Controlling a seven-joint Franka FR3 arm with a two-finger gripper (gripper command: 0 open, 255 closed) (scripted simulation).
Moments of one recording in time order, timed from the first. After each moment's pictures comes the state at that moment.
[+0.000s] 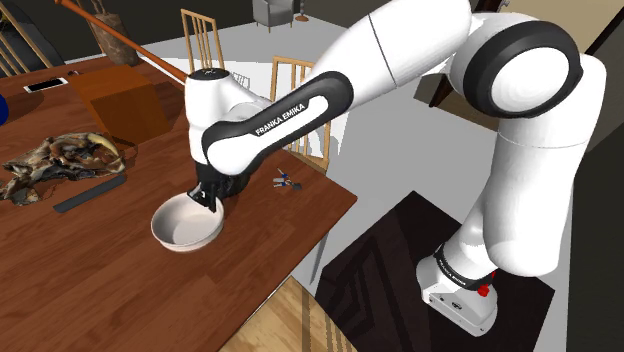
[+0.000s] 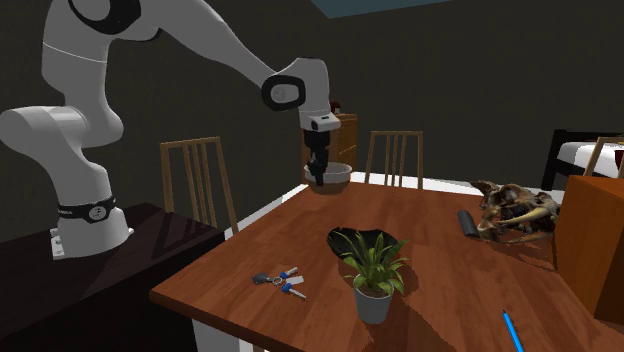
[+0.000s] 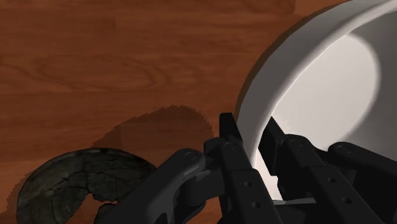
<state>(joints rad) 0.36 0.39 0.31 -1.86 0.01 2.34 0.43</state>
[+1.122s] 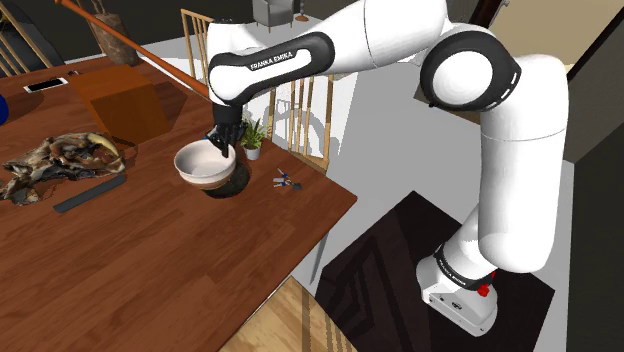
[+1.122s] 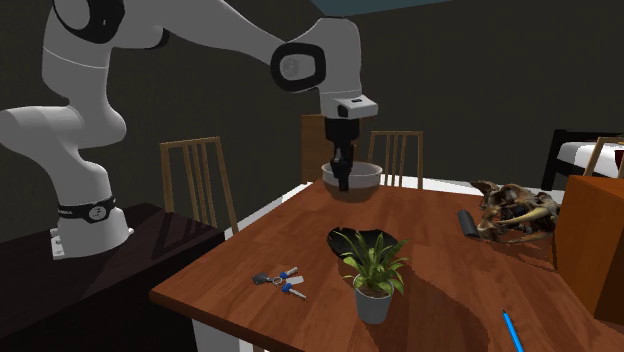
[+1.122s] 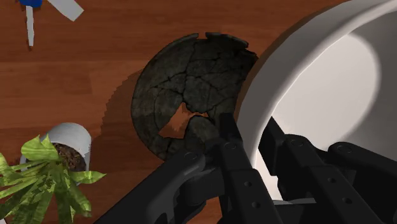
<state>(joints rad) 0.20 0.53 0.25 -1.53 0.03 2.12 0.18</state>
